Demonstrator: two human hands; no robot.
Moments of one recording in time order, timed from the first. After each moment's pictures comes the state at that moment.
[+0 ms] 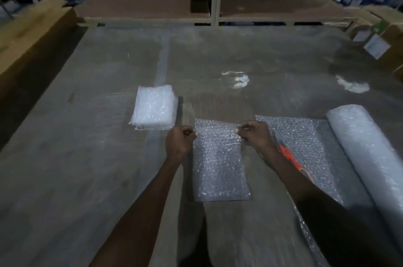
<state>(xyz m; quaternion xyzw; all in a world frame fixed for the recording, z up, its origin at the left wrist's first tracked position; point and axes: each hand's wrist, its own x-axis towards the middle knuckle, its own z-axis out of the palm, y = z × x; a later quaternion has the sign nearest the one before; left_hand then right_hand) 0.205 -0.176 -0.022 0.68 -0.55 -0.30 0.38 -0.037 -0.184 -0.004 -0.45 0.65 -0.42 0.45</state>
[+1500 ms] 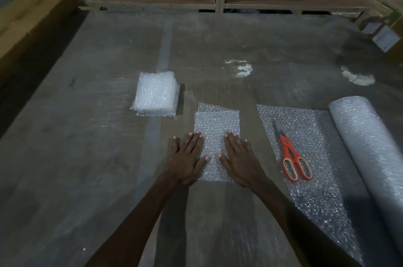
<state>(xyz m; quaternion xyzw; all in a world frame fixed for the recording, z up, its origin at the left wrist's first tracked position) 0.212 -0.091 -0.066 0.56 -0.82 -0.12 0.05 -0.013 -0.090 -0.063 -0.81 0.57 -0.07 0.12</state>
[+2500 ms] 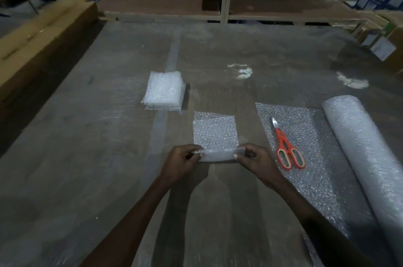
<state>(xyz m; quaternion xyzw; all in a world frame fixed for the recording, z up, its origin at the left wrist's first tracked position) 0.218 -0.032 -0.038 0.55 -0.67 -0.31 0.39 -0.059 -0.041 -0.031 -0.65 0.53 -0.33 0.42</state>
